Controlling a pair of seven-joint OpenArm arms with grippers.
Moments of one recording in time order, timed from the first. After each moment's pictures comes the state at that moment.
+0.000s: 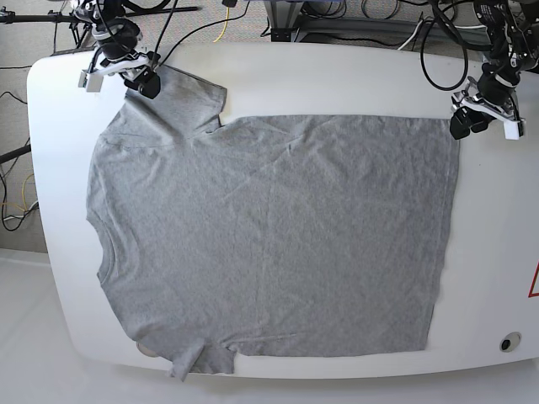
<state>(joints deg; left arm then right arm) 23.3 -16.3 -34.7 90.0 -45.9 -24.0 40.3 -33.1 -1.2 36.2 98.8 46.6 24.0 -42.4</state>
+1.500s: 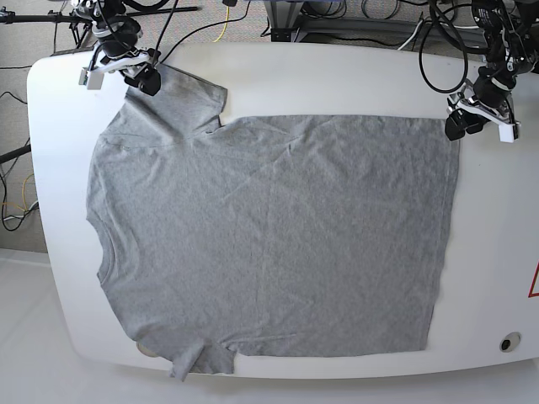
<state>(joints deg) 22.0 -16.3 -33.2 88.5 -45.3 -24.0 40.7 -33.6 -1.5 36.4 98.9 45.8 24.5 -42.4</state>
